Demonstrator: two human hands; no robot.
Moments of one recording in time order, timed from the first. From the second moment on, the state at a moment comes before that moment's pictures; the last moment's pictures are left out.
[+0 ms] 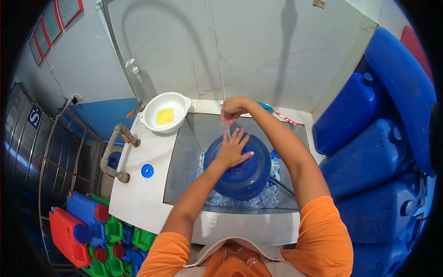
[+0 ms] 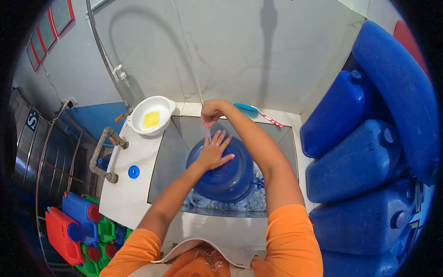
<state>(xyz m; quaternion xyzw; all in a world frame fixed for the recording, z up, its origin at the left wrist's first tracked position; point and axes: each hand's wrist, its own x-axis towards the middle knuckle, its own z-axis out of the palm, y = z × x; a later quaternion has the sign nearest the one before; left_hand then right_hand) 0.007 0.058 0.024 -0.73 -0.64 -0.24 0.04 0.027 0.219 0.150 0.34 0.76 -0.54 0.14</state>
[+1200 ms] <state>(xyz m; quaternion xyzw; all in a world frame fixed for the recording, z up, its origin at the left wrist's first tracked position) -0.054 0.114 0.014 -0.78 -0.59 -0.19 -0.12 0.026 0.215 0.148 0.33 0.76 -0.56 0.09</state>
